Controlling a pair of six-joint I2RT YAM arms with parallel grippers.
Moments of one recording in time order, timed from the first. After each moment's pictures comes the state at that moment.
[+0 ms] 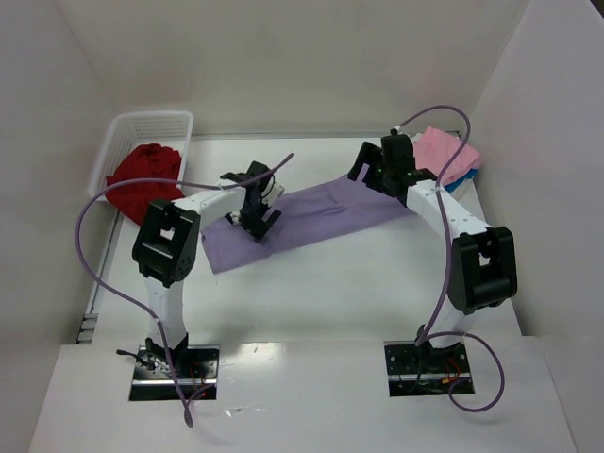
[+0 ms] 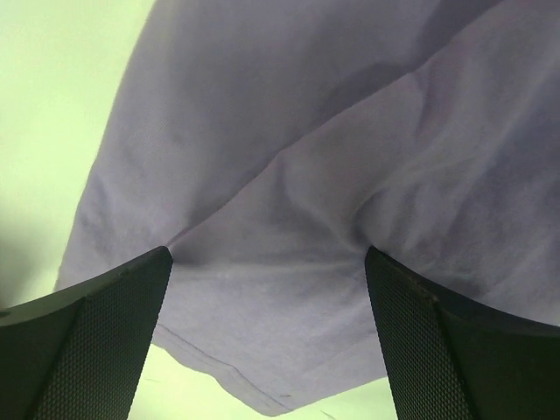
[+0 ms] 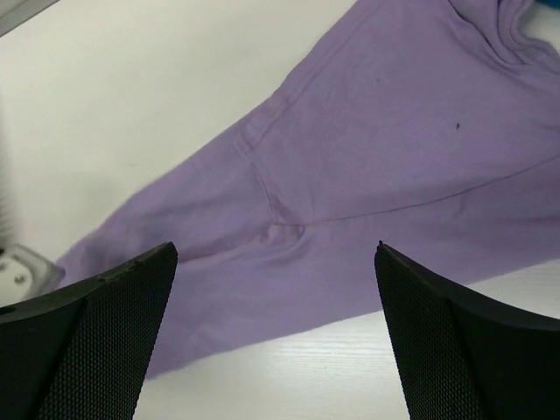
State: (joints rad) left arm -0.39 2.02 1.47 -0.72 -0.16 0.22; right arm 0.24 1.65 1.26 -0.27 0.02 0.58
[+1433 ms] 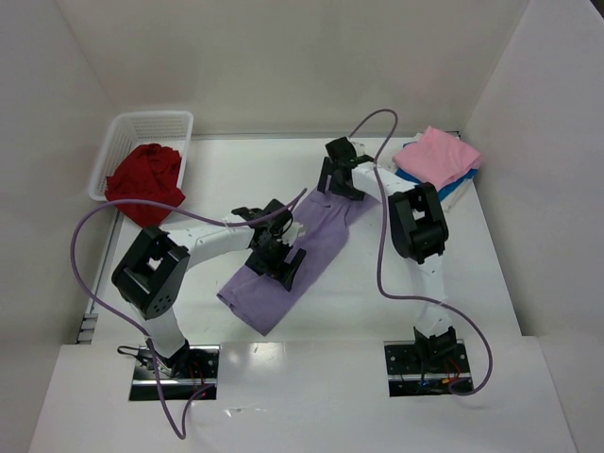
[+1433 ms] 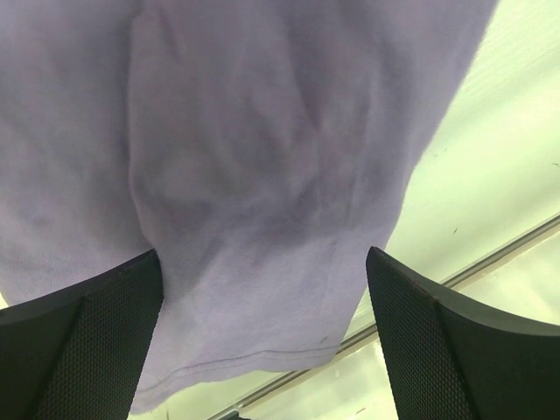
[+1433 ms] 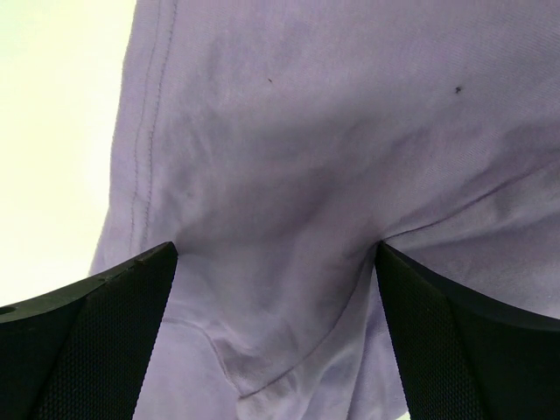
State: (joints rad) left arm -0.66 1.75 1.12 -0.72 0.24 -0.17; right arm 0.38 2.22 1.70 -0.49 0.25 0.58
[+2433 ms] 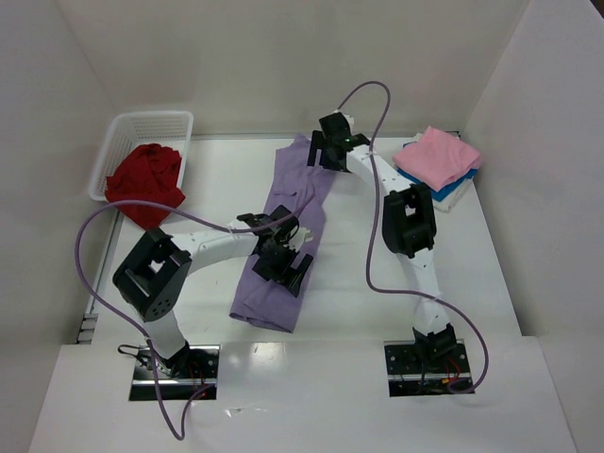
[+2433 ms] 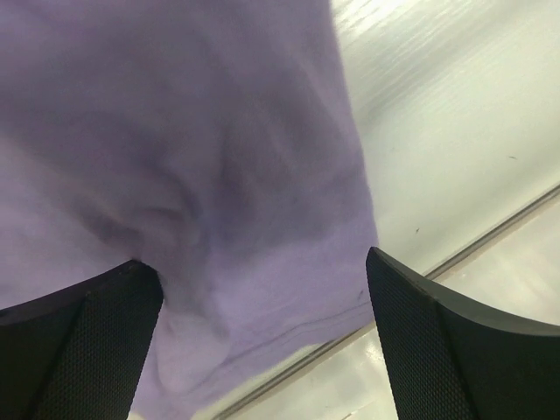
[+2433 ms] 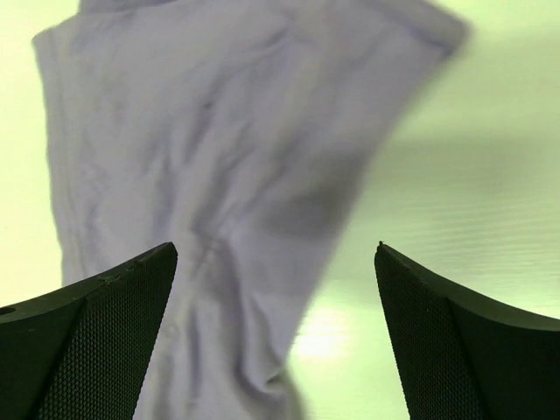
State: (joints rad) left arm -0.71 1.75 1.10 -0.65 0.30 -0.20; right arm 0.41 2.40 2.16 -0.60 0.21 0.48
